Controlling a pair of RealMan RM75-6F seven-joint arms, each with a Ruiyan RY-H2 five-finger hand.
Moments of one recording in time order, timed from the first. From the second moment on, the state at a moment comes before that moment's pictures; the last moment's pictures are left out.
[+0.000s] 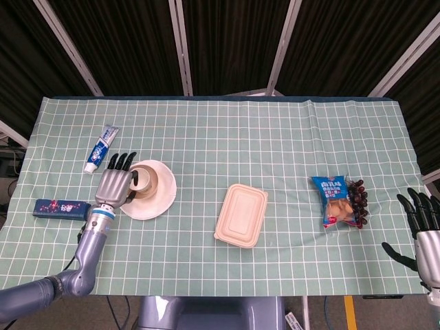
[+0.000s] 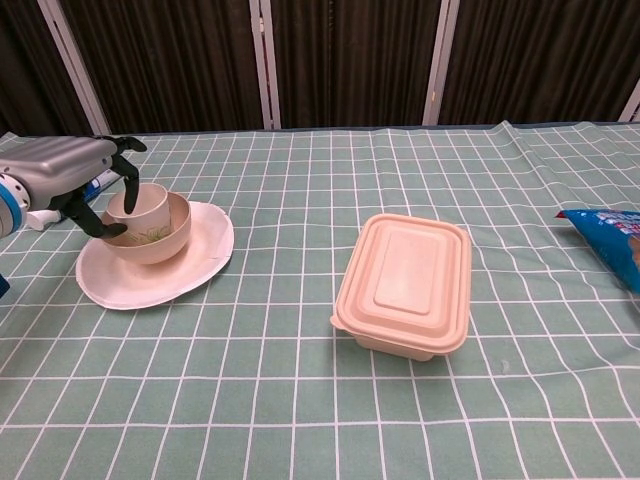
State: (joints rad) left arm -0.62 -1.59 -0.24 -1.40 1.01 1.06 0.60; right arm 0.02 -1.06 0.08 -1.62 -1.61 1.65 0.02
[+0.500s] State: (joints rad) left arm -0.61 -1.57 -0.21 -1.43 1.05 1.11 0.57; right arm 0.02 -1.06 0.08 -1.62 -1.61 1.65 0.03
